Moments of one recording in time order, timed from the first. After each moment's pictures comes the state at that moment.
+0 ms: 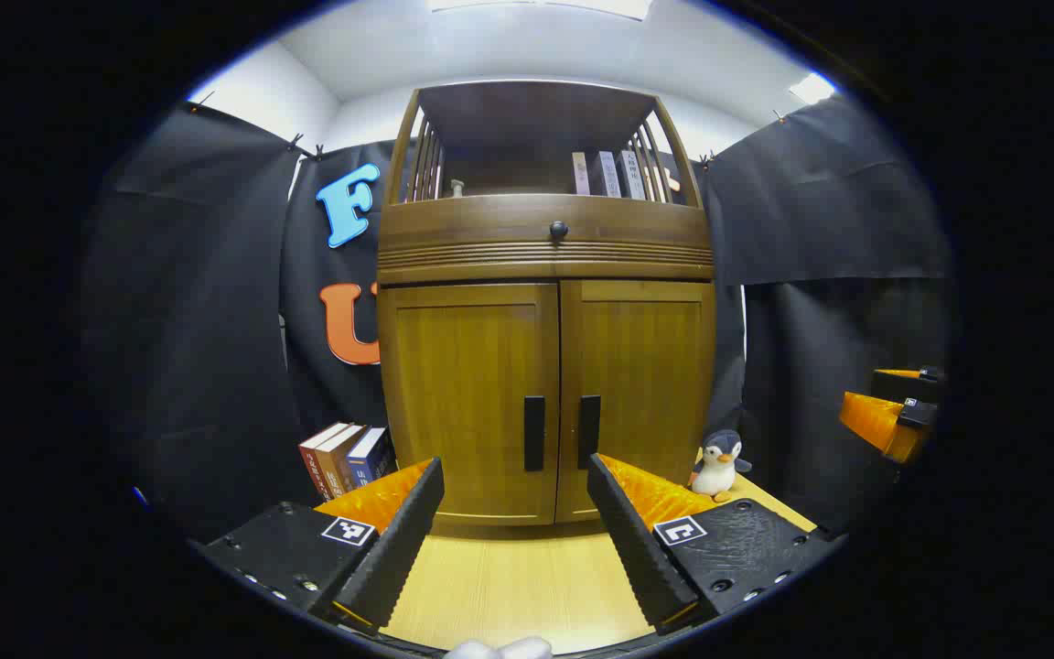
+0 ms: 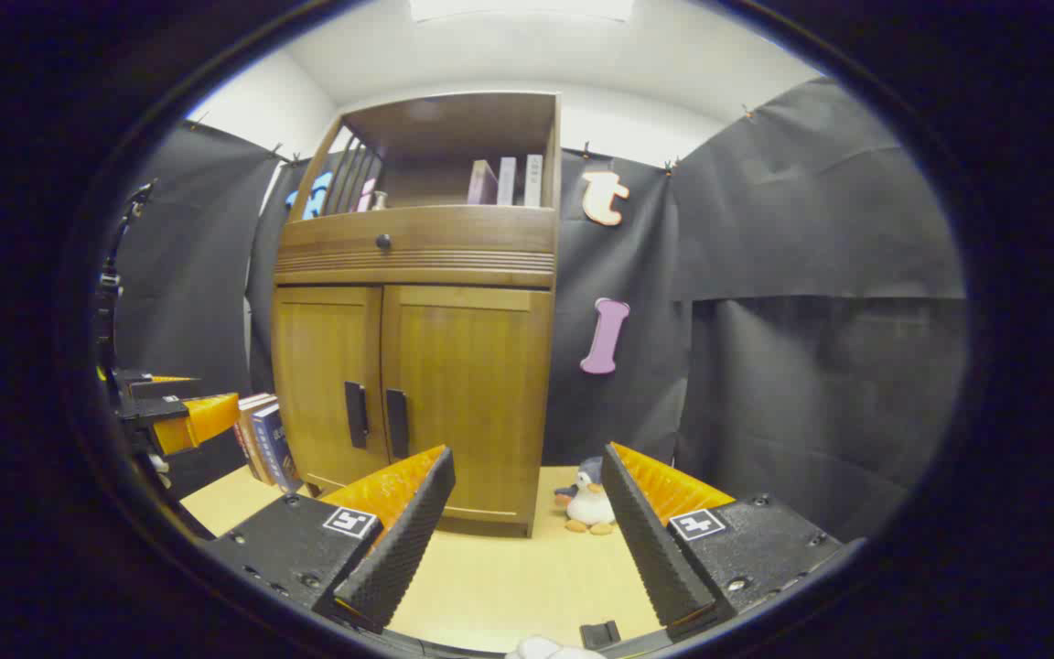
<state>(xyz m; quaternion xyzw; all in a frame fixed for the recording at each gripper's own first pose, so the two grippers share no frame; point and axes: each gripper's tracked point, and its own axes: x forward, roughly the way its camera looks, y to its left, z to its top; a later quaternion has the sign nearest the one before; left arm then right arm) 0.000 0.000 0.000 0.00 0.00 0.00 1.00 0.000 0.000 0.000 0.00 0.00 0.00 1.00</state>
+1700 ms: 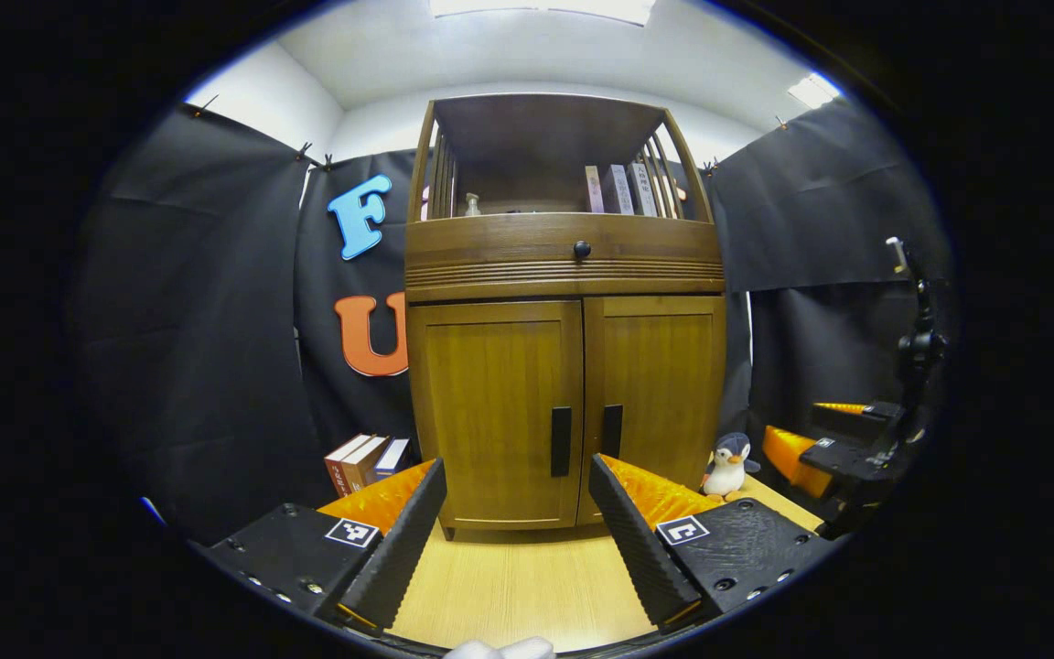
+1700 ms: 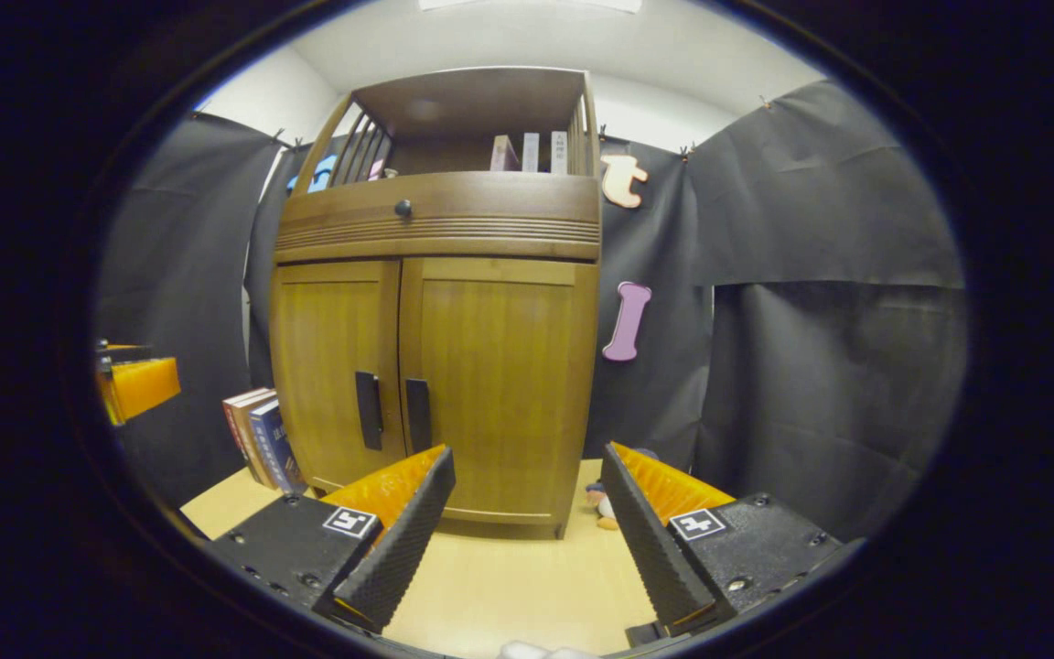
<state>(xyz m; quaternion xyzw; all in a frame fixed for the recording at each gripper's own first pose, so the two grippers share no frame) -0.019 0.035 0.009 0.00 -0.01 0.00 1.00 0.062 0.043 -0.031 0.01 0.02 0.02 1.00</state>
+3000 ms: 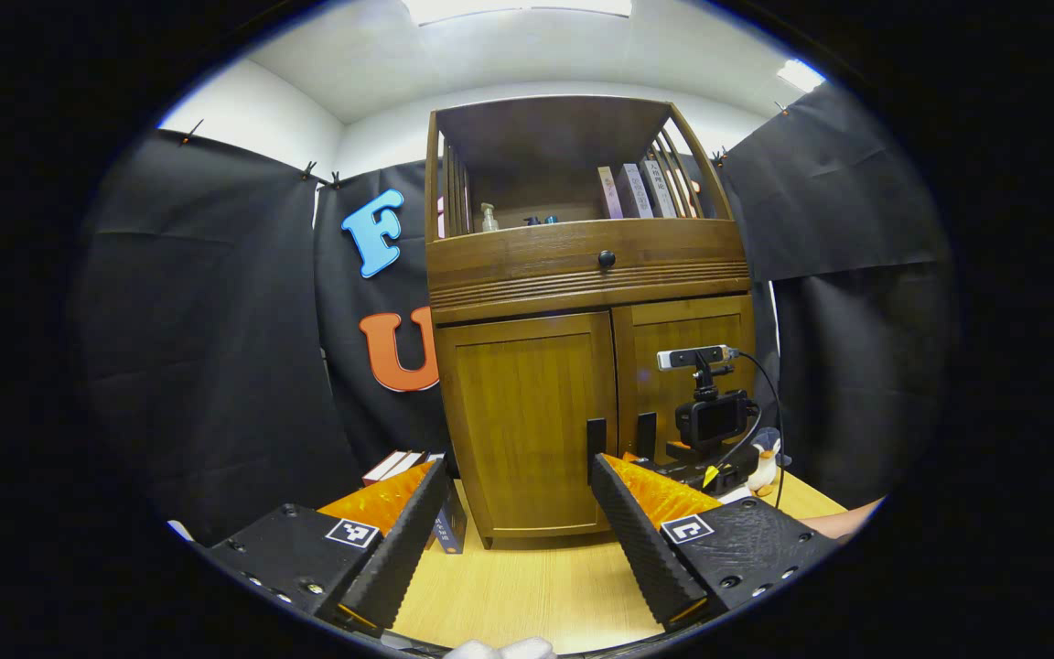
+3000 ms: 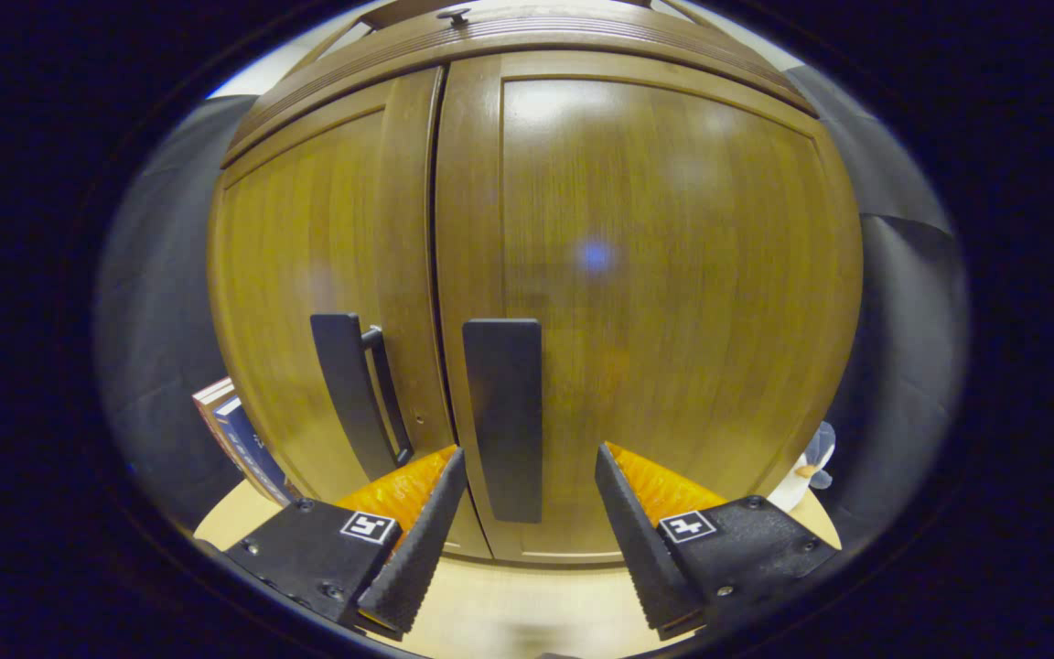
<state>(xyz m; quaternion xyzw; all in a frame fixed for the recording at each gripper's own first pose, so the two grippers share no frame) -0.019 0.060 0.027 0.03 0.00 0.04 1.00 0.302 0.198 -0.115 0.03 0.12 0.08 0.99</state>
